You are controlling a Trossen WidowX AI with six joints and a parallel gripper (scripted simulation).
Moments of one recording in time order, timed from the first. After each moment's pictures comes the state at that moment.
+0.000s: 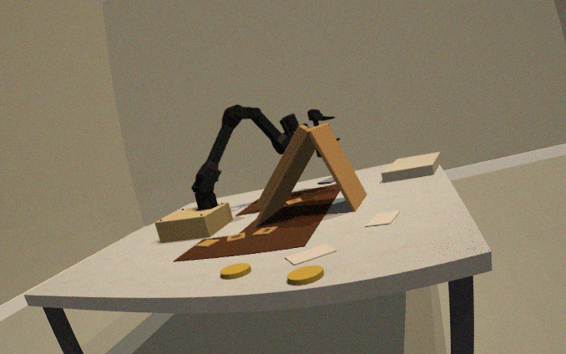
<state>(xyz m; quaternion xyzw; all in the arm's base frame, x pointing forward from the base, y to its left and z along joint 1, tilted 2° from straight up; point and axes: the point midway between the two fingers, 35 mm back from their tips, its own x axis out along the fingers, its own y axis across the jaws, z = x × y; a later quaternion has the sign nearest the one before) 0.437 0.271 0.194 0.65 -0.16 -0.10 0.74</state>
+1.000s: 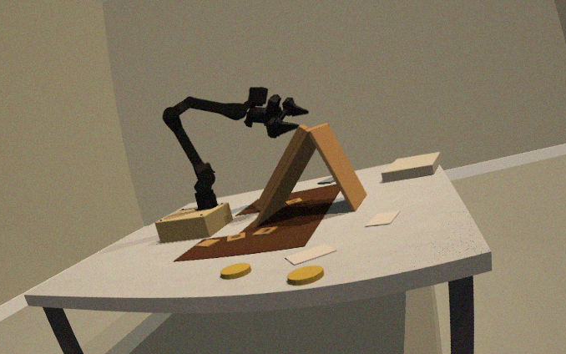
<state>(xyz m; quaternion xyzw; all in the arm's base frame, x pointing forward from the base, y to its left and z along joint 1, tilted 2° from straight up) 0.350 0.099 0.253 0.27 0.10 -0.12 0.95</state>
